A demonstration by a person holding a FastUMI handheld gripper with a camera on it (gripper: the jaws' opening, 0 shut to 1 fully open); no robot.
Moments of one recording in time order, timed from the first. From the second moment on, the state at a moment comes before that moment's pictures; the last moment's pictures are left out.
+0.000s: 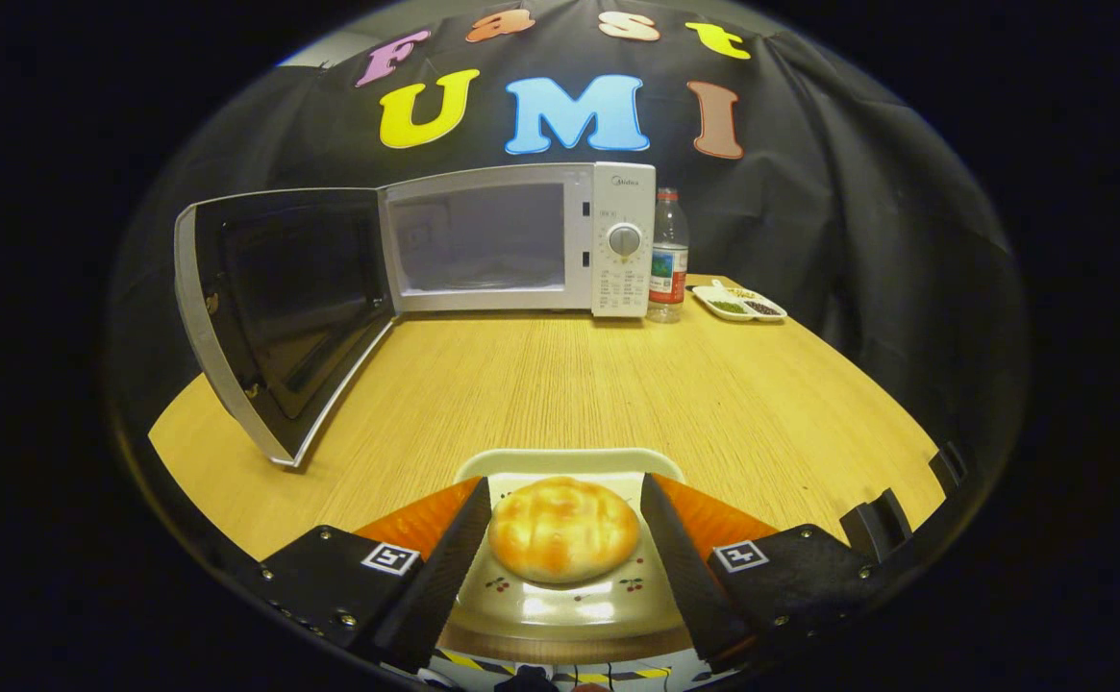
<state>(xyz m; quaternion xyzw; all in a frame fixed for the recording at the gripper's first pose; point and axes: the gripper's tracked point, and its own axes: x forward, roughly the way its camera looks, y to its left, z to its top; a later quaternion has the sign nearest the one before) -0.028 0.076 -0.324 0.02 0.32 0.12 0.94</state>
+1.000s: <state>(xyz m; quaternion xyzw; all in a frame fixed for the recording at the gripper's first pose) -0.029 0.082 -0.346 0.02 0.37 0.13 0.92</state>
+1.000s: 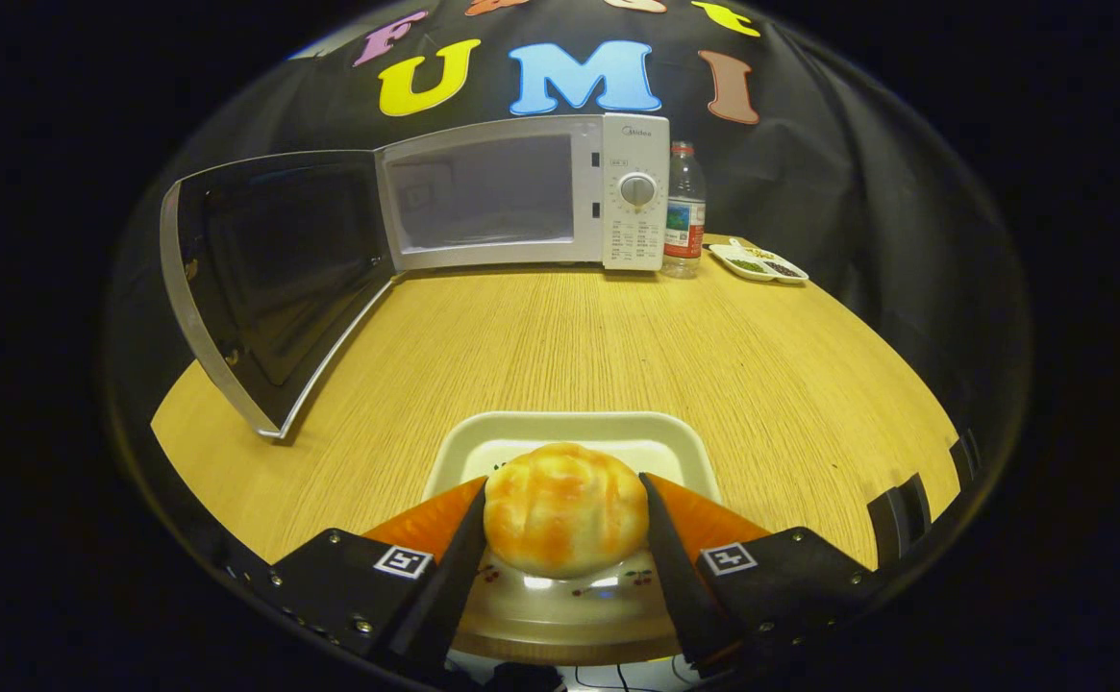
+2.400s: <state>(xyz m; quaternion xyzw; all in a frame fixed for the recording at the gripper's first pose) 0.218 0.207 -0.254 0.25 0.23 0.20 0.92</state>
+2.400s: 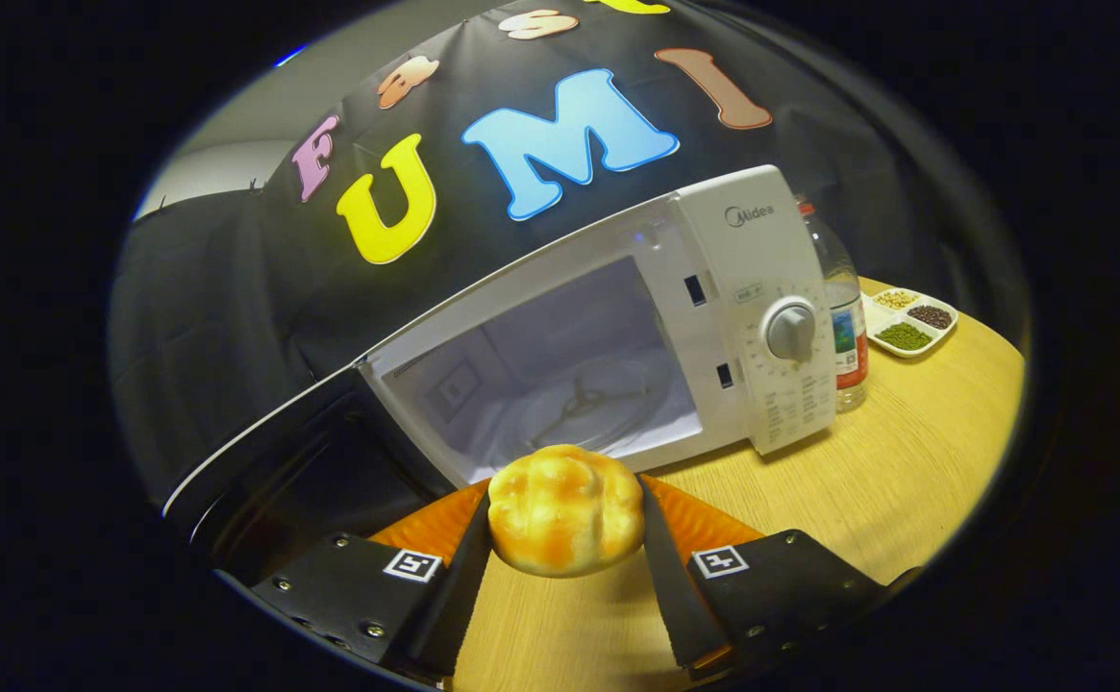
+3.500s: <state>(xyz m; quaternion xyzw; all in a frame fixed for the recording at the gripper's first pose) 0.349 0.273 -0.298 0.33 0.20 0.12 0.92</state>
